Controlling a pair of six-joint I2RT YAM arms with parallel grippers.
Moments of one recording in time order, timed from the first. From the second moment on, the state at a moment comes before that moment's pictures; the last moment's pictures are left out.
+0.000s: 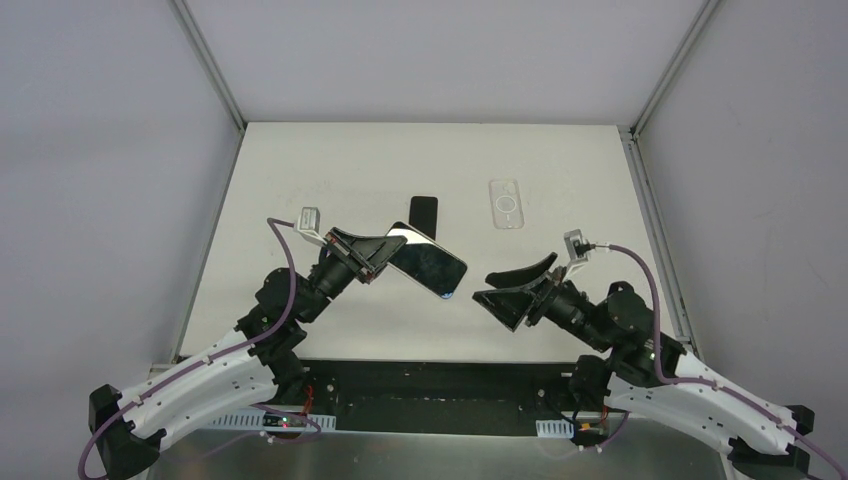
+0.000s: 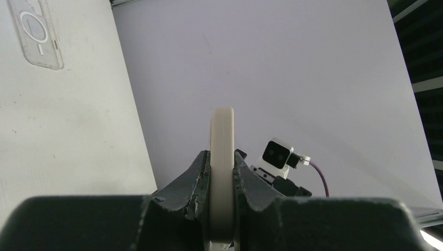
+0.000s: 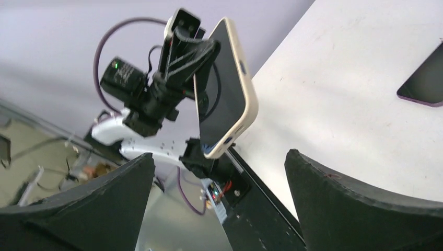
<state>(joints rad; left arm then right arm) -0.88 0.58 0.44 0.35 -0.19 -1.32 1.10 0.36 0.54 -0.08 0.03 0.73</state>
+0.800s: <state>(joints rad) -0.88 0.58 0.47 0.35 -0.13 -1.29 1.00 0.55 0.54 0.09 0.12 1.19</state>
